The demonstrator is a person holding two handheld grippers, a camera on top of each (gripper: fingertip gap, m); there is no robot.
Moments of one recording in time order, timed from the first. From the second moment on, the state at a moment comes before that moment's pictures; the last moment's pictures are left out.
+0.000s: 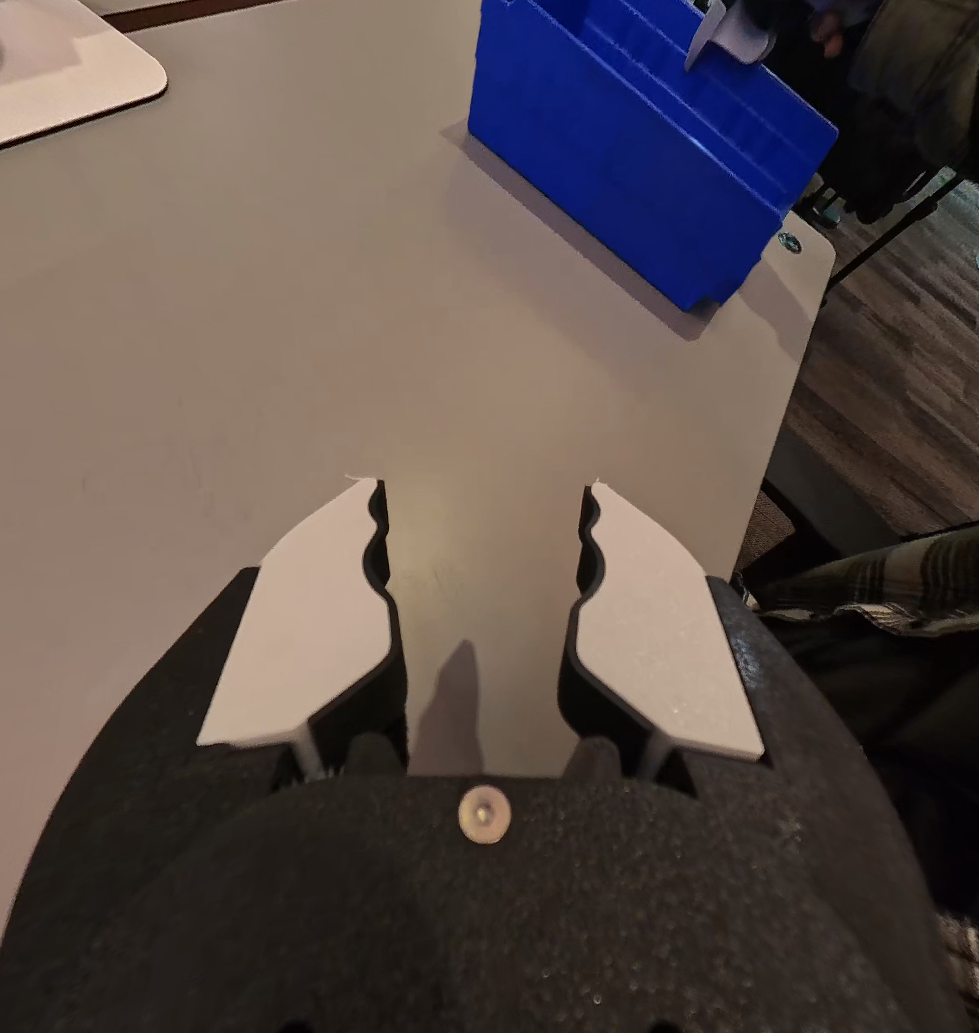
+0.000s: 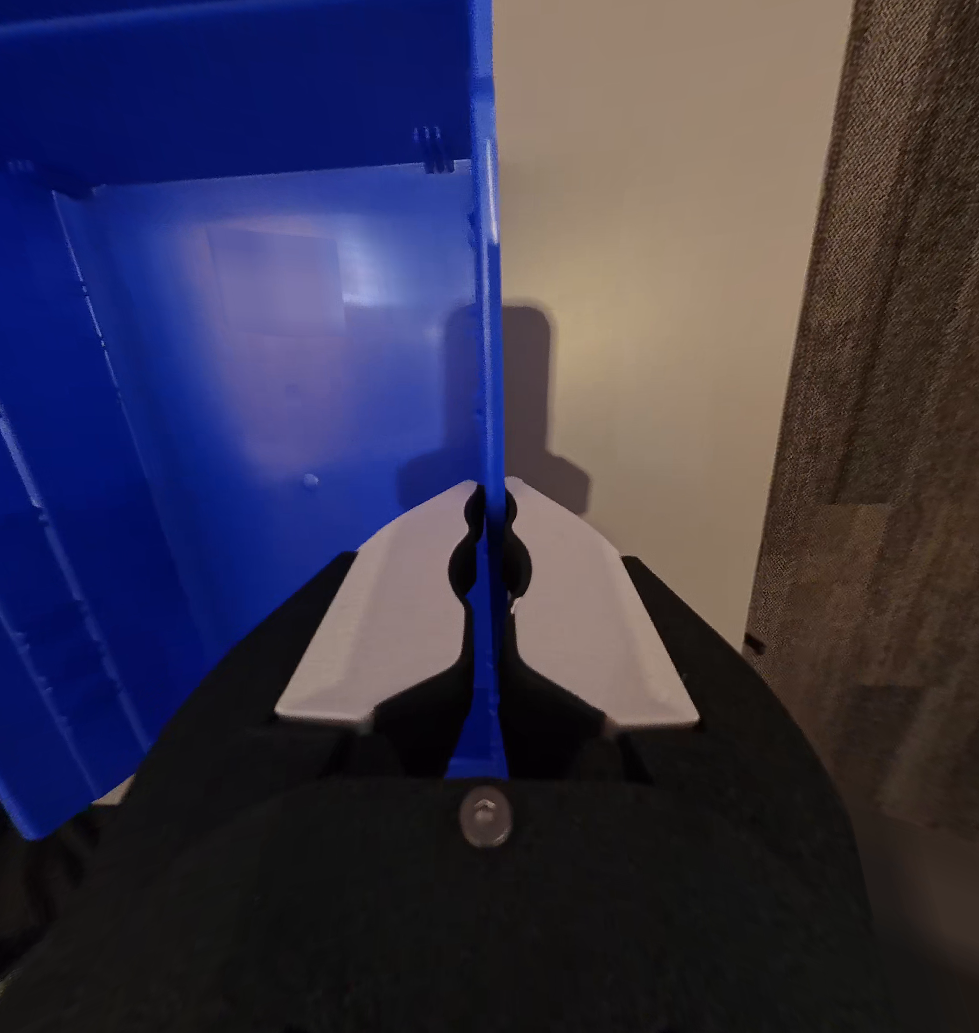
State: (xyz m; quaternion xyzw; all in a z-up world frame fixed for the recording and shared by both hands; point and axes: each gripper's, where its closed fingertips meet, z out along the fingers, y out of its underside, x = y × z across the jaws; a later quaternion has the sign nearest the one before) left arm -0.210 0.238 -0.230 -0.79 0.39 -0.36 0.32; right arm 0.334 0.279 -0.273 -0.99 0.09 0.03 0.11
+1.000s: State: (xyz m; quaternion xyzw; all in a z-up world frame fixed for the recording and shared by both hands) left arm -0.195 0.250 -0.242 -0.81 0.39 -0.32 0.29; right arm 0.411 0.292 -0.275 -0.99 0.05 0.03 0.09
